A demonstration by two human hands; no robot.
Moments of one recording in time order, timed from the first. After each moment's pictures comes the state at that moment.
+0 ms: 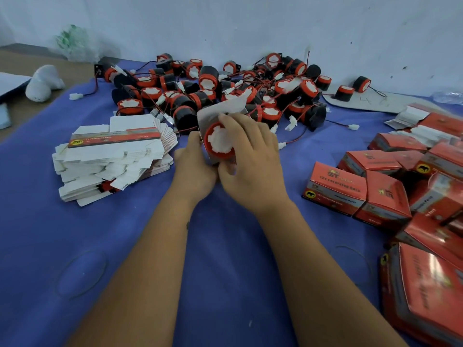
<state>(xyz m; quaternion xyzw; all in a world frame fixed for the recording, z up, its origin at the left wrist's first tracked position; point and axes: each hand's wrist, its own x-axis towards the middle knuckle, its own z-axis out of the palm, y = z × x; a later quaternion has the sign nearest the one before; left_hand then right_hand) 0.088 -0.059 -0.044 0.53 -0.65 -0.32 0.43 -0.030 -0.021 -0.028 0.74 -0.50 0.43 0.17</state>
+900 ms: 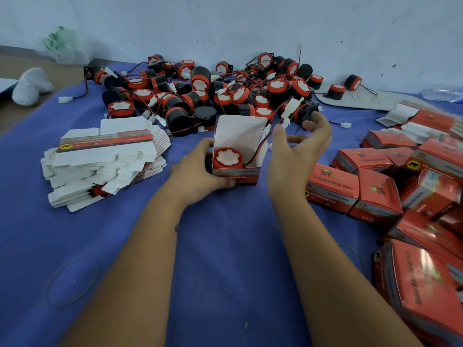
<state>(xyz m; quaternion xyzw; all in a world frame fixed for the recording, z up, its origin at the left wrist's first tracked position) 0.092 -0.054 -0.040 0.51 -0.71 -0.38 0.30 -0.057 -0.025 -0.018 0.36 -0.56 0.74 -0.11</state>
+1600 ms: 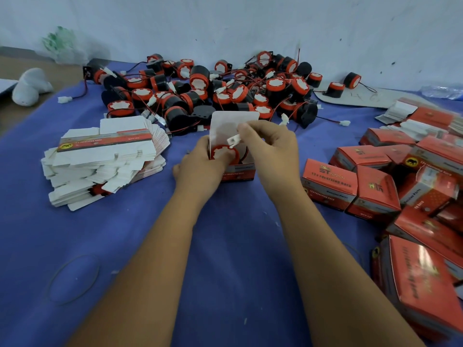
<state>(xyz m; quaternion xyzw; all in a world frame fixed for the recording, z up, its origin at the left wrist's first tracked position) 0.067 -0.051 -0.042 0.54 -0.63 -0.40 0.39 -0.051 -0.016 -0.009 0.54 -0.54 0.61 -0.23</state>
